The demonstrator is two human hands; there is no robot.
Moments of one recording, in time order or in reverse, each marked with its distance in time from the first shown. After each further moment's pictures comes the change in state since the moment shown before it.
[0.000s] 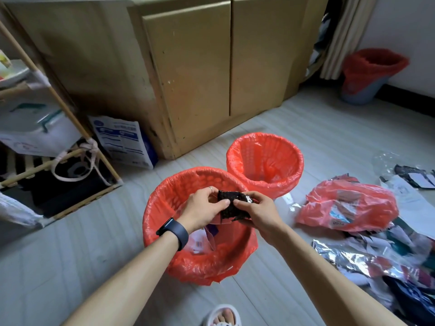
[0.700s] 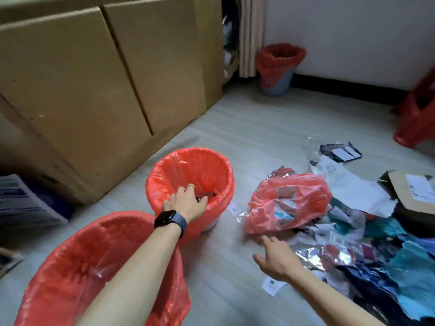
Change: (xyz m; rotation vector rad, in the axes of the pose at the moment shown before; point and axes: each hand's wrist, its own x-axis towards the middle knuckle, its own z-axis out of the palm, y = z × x) left_hand 0.156 0.084 0.138 0.694 -0.094 0.044; right_hand 0.050 0.111 -0.212 -1.150 0.130 0.118
